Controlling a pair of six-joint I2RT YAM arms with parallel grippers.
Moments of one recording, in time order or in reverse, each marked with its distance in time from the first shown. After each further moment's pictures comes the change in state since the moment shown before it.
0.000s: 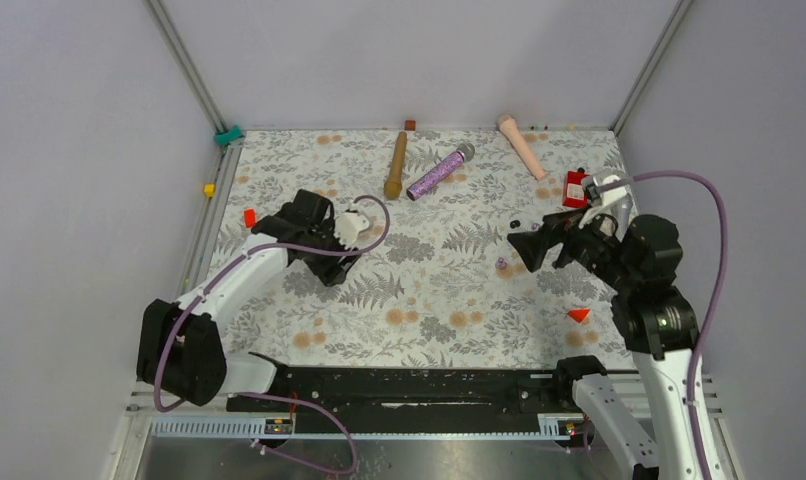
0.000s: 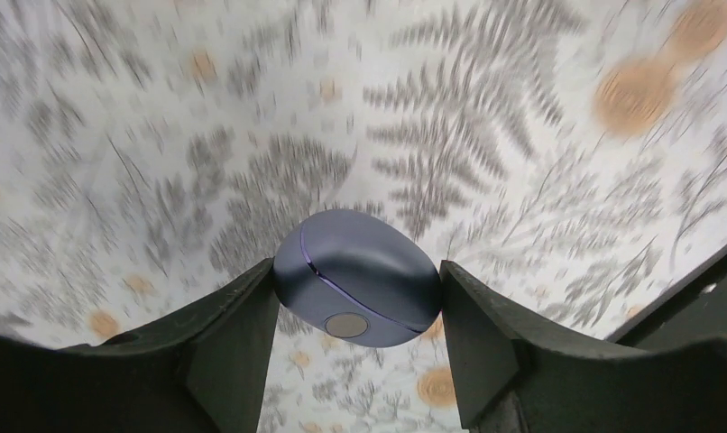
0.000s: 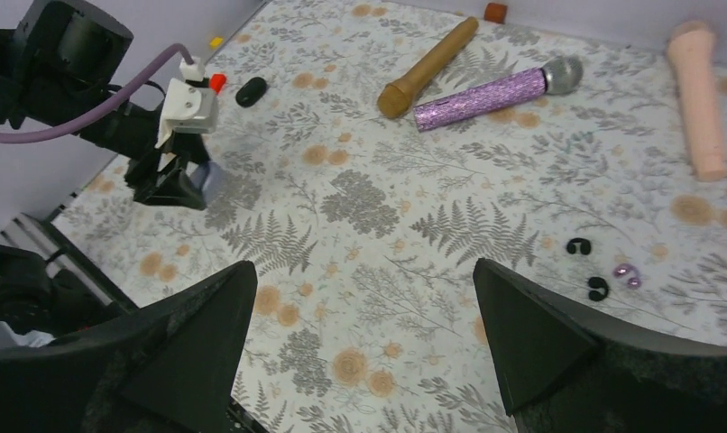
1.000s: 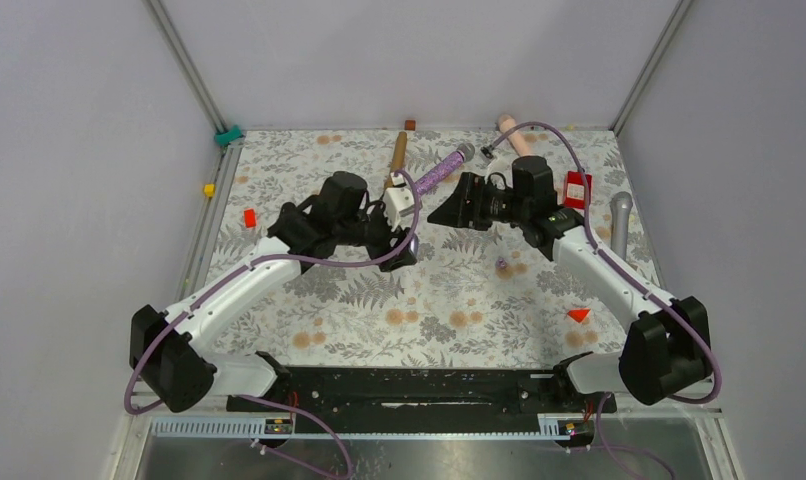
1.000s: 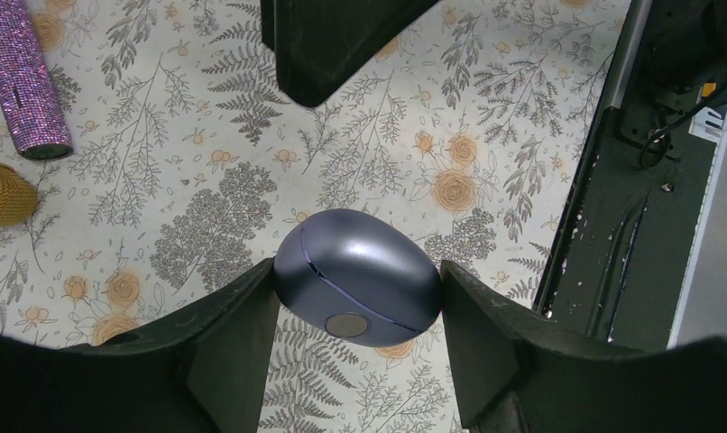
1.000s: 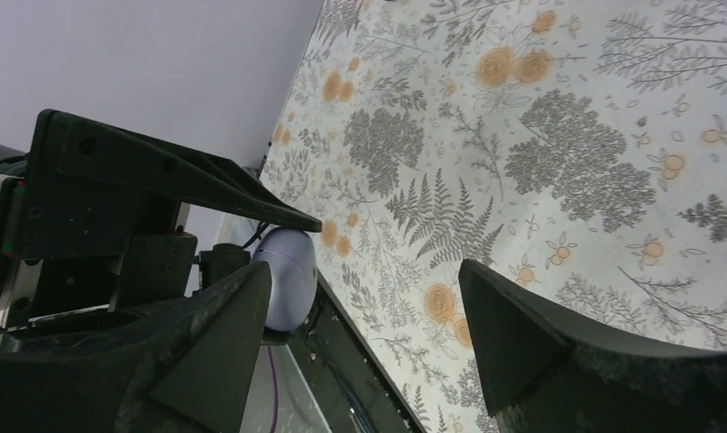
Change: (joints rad) left arm -0.344 -0.019 0.239 0.277 0.256 -0.297; right arm 0.244 0.721 -0.008 0.483 -0.204 0.520
